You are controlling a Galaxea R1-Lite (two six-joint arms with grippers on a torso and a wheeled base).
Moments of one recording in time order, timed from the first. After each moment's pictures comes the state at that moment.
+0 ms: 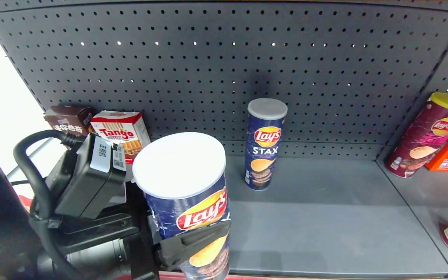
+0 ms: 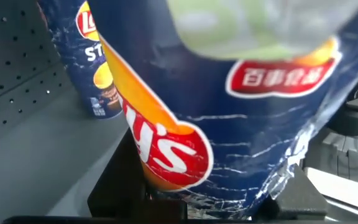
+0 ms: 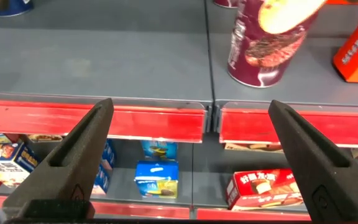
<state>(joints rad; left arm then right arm) -0.76 1.34 -0.50 -0.78 -0.33 0.07 0.00 0.01 0.00 0.01 0.00 0.00</state>
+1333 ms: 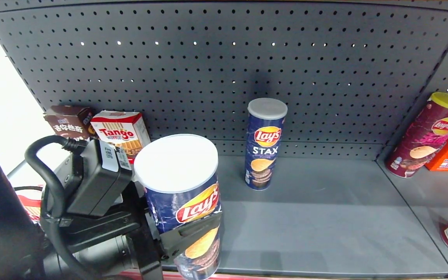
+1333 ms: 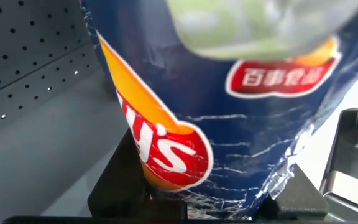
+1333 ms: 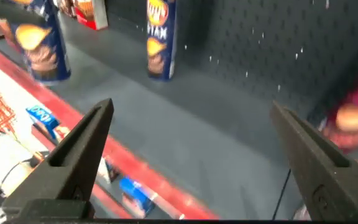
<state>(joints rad) -0.76 1.34 -0.48 -0.78 -0.21 0.08 0.10 0.50 -0.50 -0.05 0.49 -0.18</state>
